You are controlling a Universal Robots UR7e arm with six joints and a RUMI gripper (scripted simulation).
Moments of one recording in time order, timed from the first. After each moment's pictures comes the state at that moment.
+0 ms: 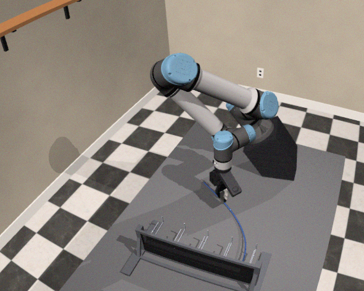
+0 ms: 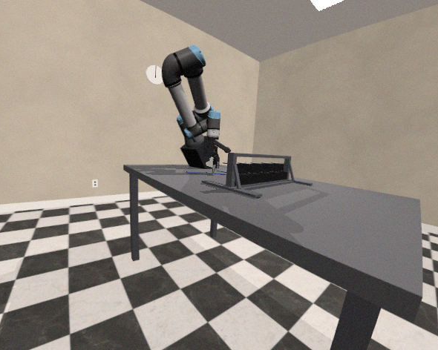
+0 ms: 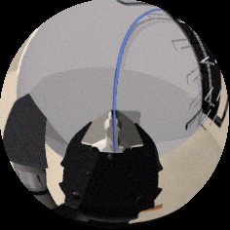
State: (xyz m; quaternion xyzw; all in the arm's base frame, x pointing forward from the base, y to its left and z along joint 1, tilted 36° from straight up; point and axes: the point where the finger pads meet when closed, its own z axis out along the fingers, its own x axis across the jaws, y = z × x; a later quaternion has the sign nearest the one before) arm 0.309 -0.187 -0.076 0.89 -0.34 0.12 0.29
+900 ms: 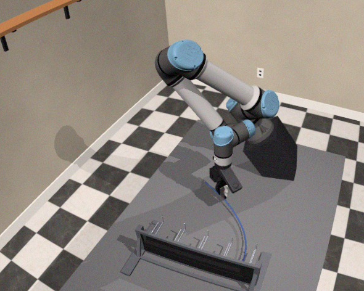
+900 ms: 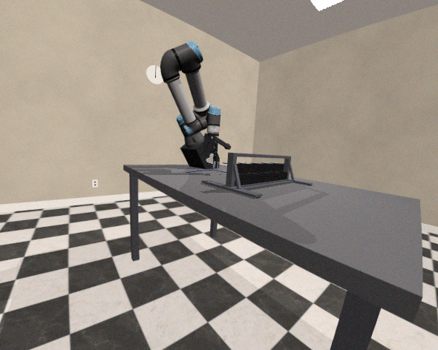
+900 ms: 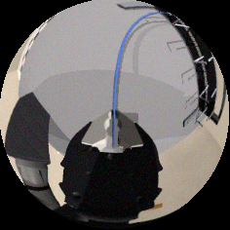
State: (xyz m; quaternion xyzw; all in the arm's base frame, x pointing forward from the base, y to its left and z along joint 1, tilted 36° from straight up) arm 0.309 -0.174 -0.059 0.89 -0.34 0.12 0.29
